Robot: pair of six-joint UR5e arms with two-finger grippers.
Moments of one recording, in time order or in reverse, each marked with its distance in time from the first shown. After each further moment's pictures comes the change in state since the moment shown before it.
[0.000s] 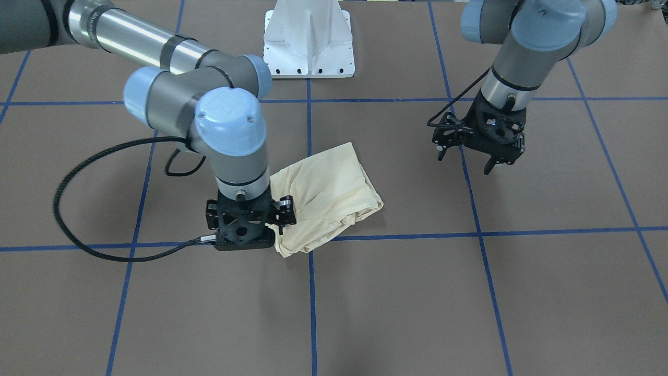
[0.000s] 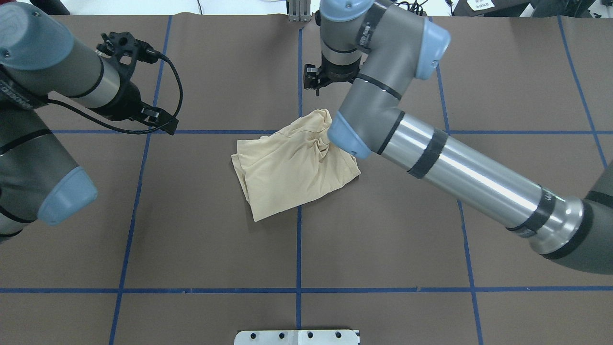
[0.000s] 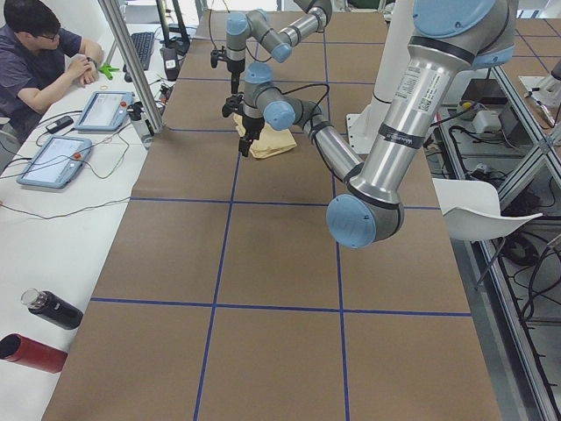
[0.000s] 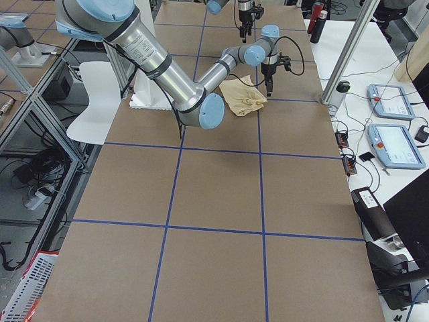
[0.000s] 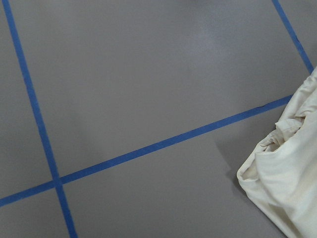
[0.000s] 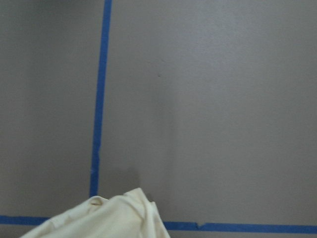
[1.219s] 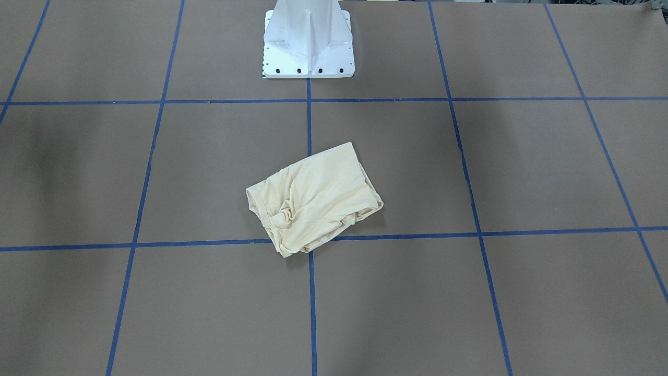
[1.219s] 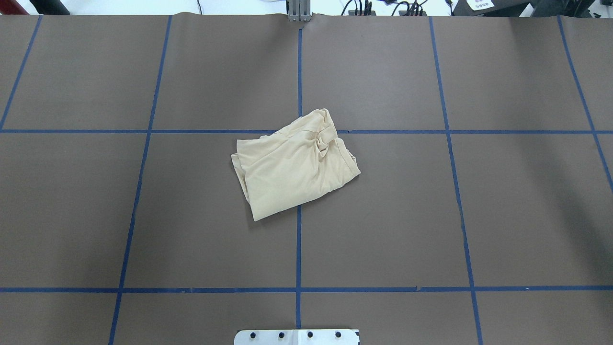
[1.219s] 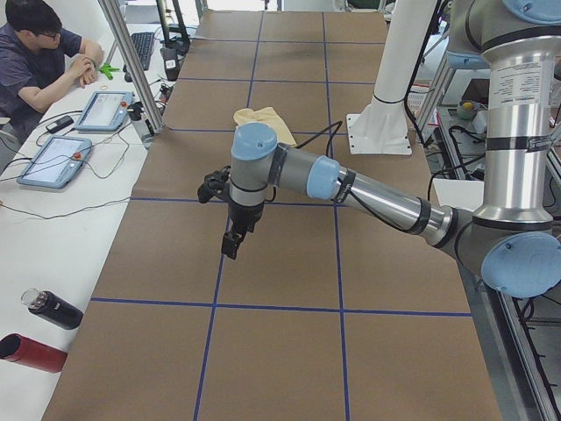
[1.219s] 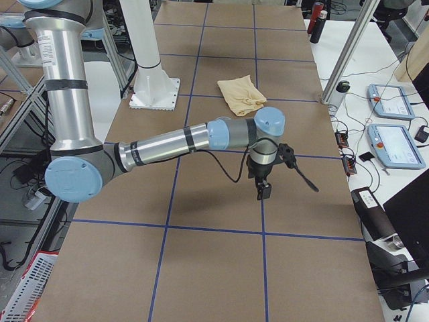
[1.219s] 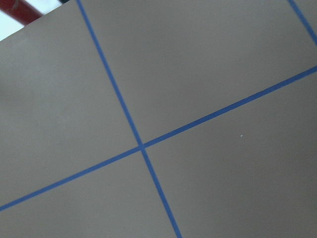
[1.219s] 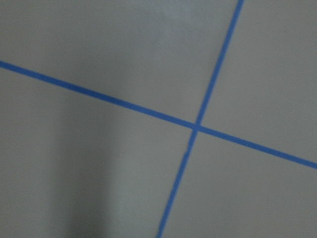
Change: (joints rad) left arm -0.698 0.464 0.025 0.071 -0.184 0.742; right arm 0.727 -0.832 0.356 -0.134 0.273 -1.149
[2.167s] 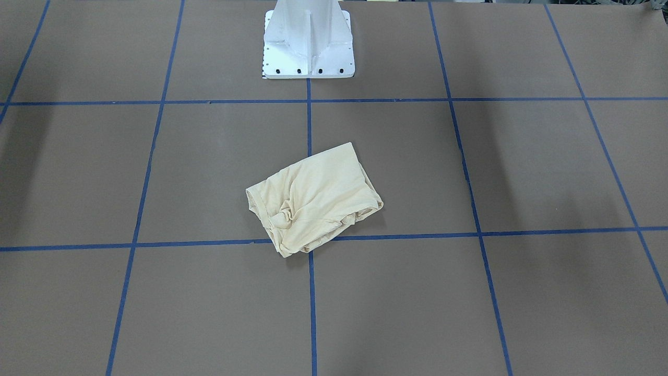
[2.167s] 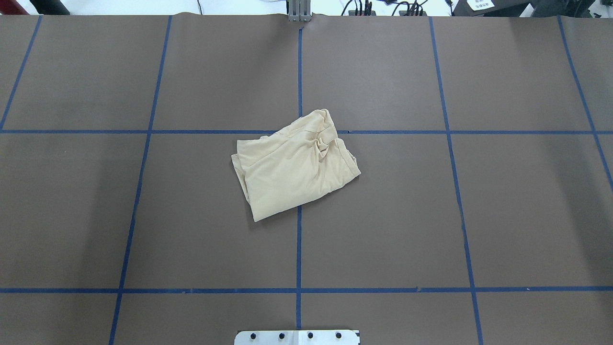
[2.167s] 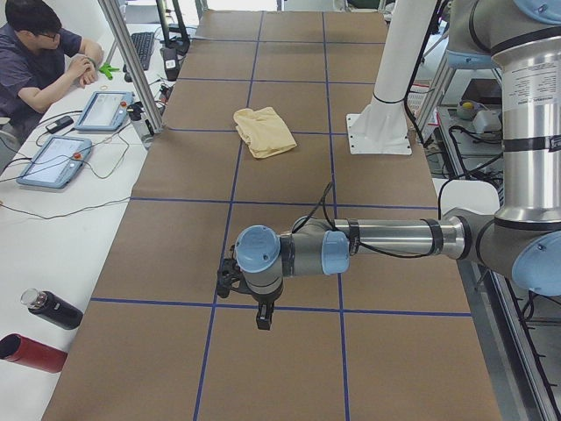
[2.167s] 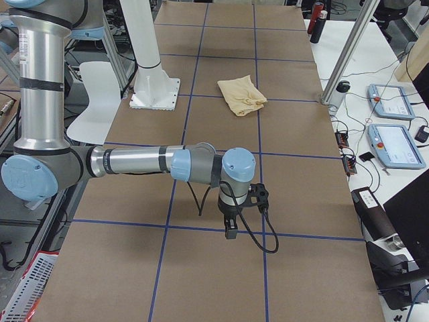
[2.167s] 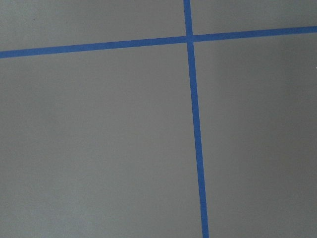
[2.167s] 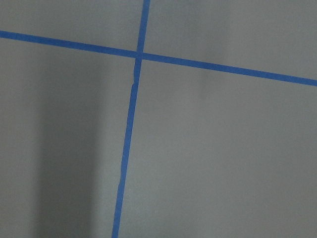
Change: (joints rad) left arm -0.037 0.050 0.246 -0.035 -0.179 -0.004; right arm 0.092 -0.122 -0.010 0.000 0.007 0.023
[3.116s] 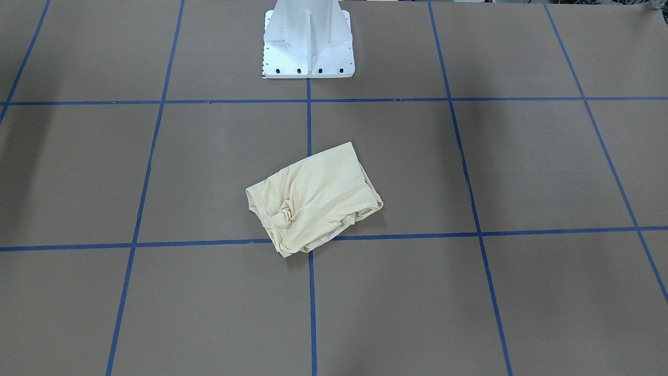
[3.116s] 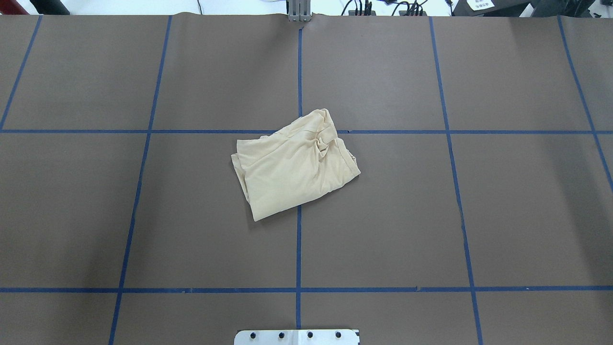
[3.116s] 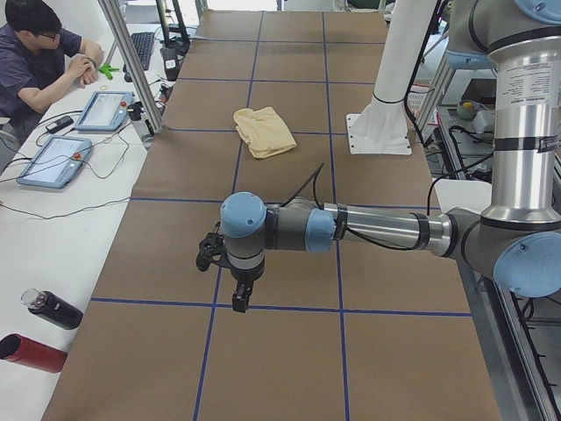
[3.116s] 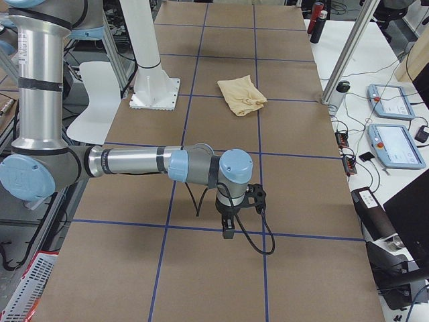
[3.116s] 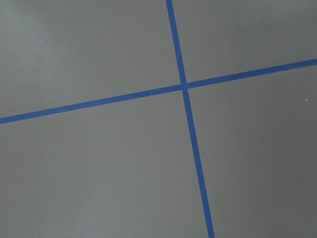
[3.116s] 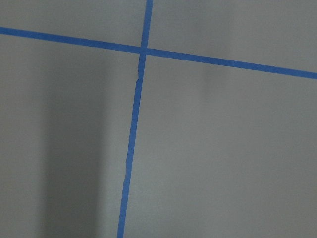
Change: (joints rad) left arm 0.003 -0.059 -0.065 -0.004 0.080 0.006; right arm 0.000 -0.026 0.010 0.002 0.031 -0.001
